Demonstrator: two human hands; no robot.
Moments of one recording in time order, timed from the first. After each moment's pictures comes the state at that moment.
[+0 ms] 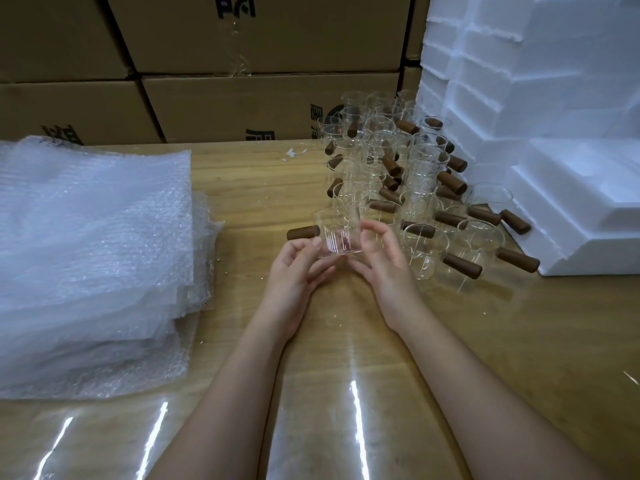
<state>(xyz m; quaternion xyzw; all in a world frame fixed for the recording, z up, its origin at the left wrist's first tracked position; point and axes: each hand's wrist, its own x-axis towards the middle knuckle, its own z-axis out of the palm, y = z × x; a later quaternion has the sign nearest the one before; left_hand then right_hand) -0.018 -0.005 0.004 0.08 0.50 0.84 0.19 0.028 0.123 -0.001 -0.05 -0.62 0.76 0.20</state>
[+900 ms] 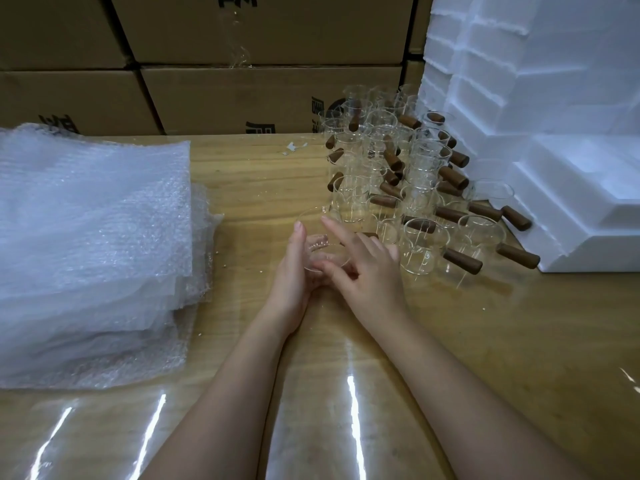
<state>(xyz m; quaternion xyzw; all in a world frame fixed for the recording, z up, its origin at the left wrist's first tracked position) -0.018 -0.004 -0.001 0.12 0.59 0.77 0.21 0.035 0.106 -0.004 0.02 -0.89 0.28 0.37</state>
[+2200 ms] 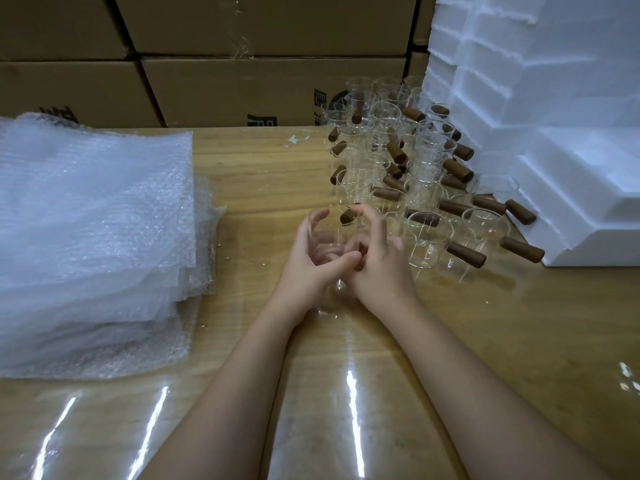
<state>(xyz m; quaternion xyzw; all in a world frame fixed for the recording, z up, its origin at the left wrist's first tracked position) -0.010 -0.003 0.001 0.22 0.63 0.74 0.12 0.031 0.115 -0.009 -0.02 -0.88 0.37 0.30</state>
